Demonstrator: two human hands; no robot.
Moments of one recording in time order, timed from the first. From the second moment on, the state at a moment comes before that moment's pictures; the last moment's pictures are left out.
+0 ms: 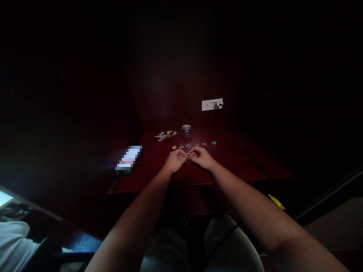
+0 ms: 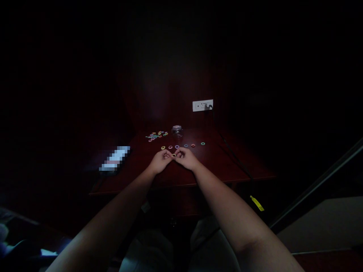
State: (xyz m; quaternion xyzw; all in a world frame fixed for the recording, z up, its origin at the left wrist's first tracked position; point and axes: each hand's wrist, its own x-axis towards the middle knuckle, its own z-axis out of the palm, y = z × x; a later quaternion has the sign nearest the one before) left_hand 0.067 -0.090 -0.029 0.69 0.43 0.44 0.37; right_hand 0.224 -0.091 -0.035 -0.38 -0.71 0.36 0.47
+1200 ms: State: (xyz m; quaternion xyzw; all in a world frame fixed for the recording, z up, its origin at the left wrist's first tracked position) left_hand 0.068 -0.093 -0.028 0.71 0.40 0.43 0.38; right_hand 0.224 -0.093 -0.033 -0.45 -0.72 0.27 0.45
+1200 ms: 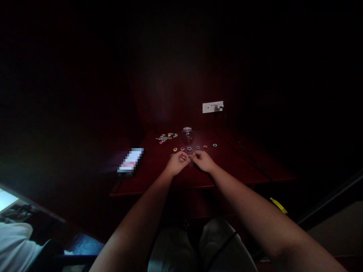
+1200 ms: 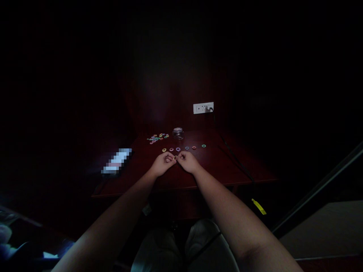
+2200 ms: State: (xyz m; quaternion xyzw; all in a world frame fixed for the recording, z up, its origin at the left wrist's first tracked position) left_hand 0.068 -0.098 -0.024 0.73 0.43 0.41 0.34; right_hand 0.226 -0.112 -0.034 -0.48 -0.74 0.22 0.42
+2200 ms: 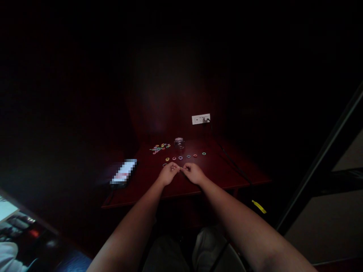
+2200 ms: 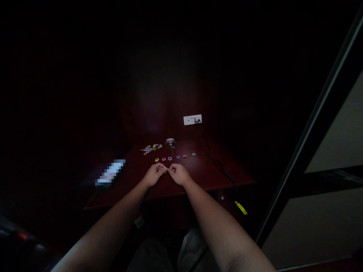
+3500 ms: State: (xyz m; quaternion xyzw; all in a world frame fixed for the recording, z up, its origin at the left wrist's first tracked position) left_hand 0.069 -0.094 -0.028 0.73 0.44 0.42 0.32; right_hand 0.227 -0.094 -0.040 -0.50 -0.73 0.22 0.41
